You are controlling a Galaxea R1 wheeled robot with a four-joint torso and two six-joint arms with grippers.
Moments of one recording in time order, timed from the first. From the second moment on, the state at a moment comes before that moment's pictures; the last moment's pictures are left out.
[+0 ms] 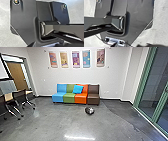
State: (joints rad) left arm 1.54 2.99 -2.59 0.05 0.03 -0.02; right arm -1.58 2.93 -2.61 -0.19 -0.08 0.11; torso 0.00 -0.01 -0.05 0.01
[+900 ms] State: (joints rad) left arm 1.54 3.00 -2.59 0.05 0.03 -0.02; right arm -1.59 2.94 -2.60 -0.18 -0.08 0.11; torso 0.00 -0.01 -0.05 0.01
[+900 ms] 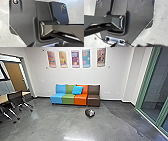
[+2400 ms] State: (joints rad) left arm 1.54 3.00 -2.60 0.05 0.03 -0.02; right arm -1.59 2.95 -2.61 -0.18 -0.07 0.11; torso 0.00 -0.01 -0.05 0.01
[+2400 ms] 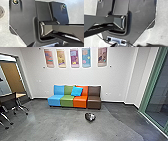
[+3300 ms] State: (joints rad) left arm 1.54 3.00 -2.60 0.05 0.03 -0.02; right arm -1.59 2.96 -2.61 -0.18 -0.07 0.11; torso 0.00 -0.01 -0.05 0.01
